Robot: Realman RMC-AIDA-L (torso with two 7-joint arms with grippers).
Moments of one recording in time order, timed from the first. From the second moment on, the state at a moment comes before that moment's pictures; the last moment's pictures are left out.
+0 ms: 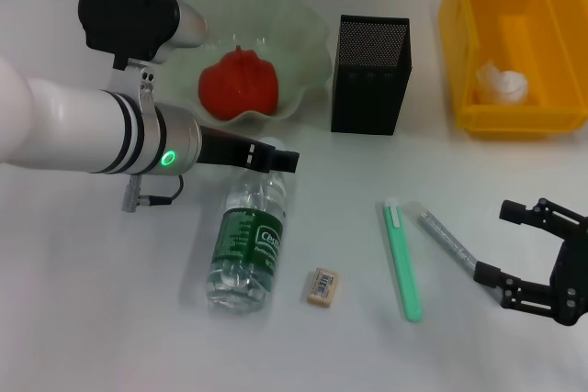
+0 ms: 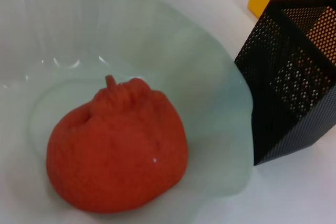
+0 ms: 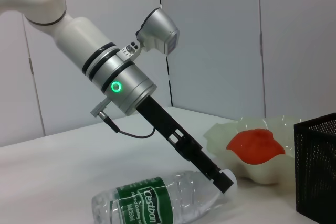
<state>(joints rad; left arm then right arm) -0.46 -2.08 1.74 1.18 2.38 0.86 -2.88 0.06 2.08 -0.92 -0.74 -1.63 -1.63 0.99</state>
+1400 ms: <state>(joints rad) -0.39 -2.07 1.69 1.32 2.24 1.00 -2.58 0.07 2.08 -0.91 -0.73 -1.64 -1.61 1.01</state>
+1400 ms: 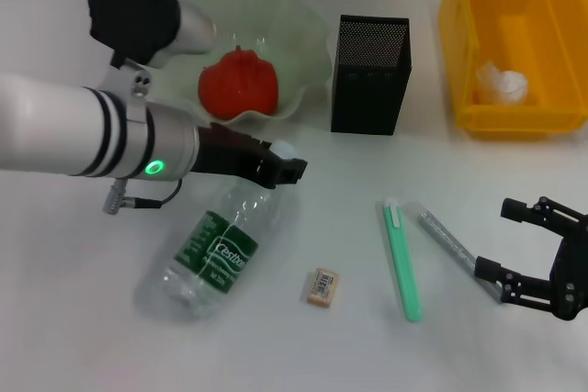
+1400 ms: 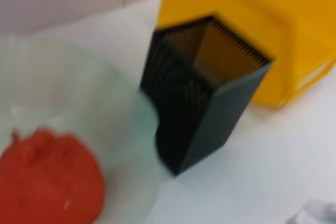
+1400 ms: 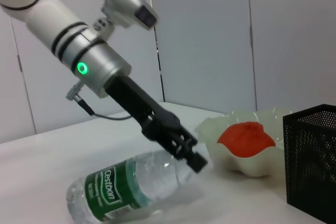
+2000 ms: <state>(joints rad) -0.21 -2.07 1.56 1.40 1.86 1.03 -2.00 0.06 2.08 -0.91 -0.73 -1.64 -1.61 1.02</state>
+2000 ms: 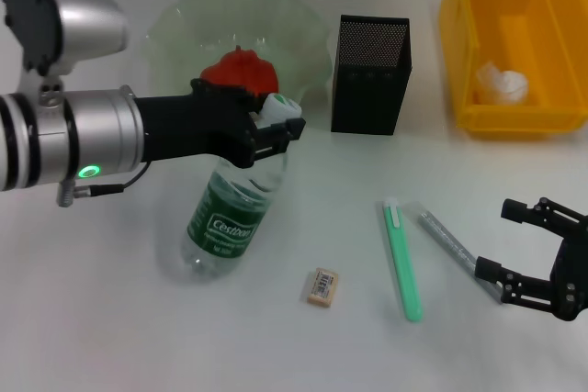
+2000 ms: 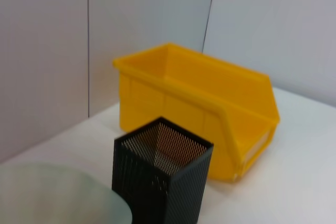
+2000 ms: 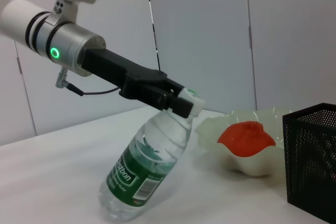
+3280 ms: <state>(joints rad) -0.15 -2.07 1.46 1.36 1.70 1.05 -1.78 0.07 2.08 -0.91 -0.73 -1.64 -1.62 1.03</state>
